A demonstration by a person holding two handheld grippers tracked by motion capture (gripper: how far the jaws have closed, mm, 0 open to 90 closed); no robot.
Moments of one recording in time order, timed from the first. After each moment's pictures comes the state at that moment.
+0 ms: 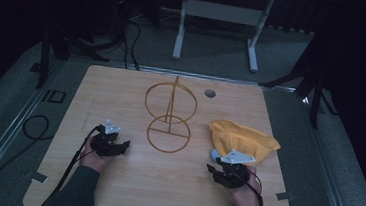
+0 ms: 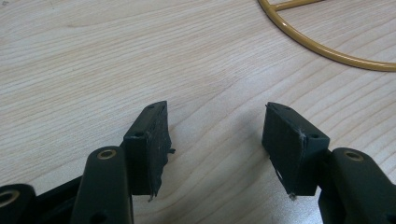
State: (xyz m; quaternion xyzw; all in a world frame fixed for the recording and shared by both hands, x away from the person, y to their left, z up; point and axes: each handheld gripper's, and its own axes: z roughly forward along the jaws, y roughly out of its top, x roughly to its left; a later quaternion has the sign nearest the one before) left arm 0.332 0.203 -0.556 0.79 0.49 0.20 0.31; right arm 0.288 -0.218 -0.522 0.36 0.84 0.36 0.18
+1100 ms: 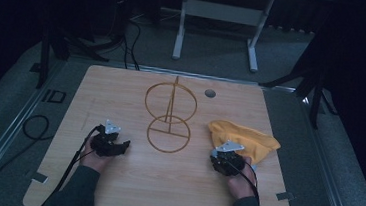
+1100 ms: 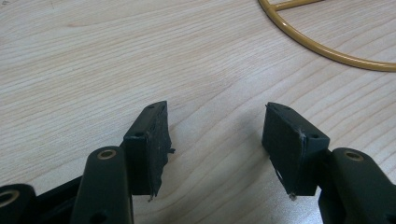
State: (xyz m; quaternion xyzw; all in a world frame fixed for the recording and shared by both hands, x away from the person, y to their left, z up) left arm 0.332 0.202 -0.556 0.79 0.49 0.20 0.31; right arm 0.330 -0.210 -0.545 0.39 0.85 0.27 0.21
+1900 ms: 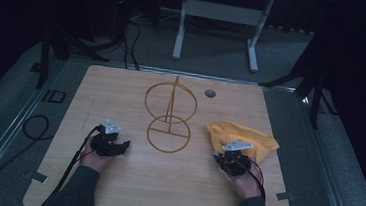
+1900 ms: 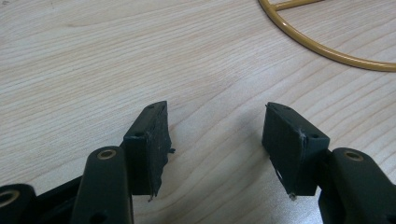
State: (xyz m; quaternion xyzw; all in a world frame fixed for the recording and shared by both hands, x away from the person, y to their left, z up) left arm 0.332 0.202 -0.556 0.79 0.49 0.20 0.31; right arm 0.328 -0.227 -0.529 0.39 0.85 0.31 0.16
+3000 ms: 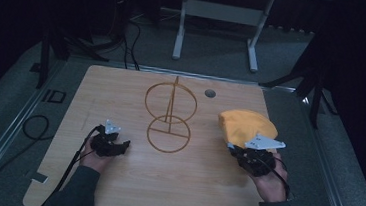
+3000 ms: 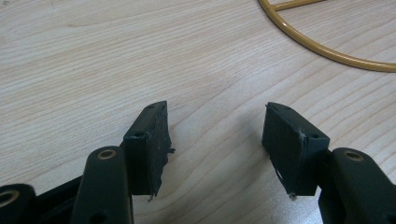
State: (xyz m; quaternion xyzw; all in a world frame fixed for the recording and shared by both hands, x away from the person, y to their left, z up) left arm 0.331 0.202 -0.557 0.78 0.49 0.20 0.32; right arm 0.295 -0.255 -0.441 0.35 0.84 0.37 0.21
